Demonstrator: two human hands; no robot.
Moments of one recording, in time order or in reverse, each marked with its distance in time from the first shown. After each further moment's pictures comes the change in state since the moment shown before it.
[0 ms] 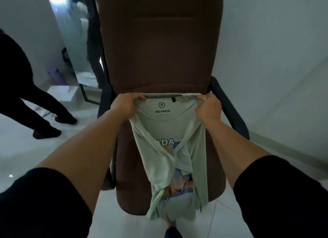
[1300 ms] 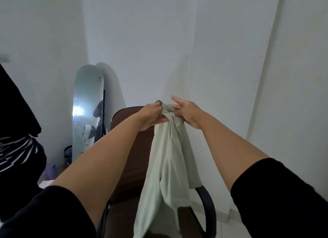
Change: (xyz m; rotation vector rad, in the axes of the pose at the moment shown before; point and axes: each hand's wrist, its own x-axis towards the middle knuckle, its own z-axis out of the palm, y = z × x) left_hand -0.182 0.275 -0.240 -0.933 -0.170 0.325; right_hand -0.108 -0.189 -0.339 0.720 -0.333 -0.296
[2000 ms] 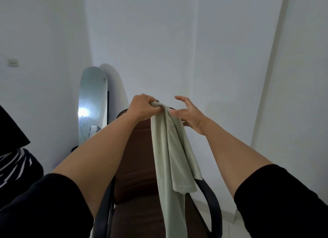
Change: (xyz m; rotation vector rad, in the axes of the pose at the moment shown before) left_hand 0.011 0.008 -0.025 0.906 0.387 0.373; right_hand 0.003 0.023 -0.010 0.006 -0.021 -0.093
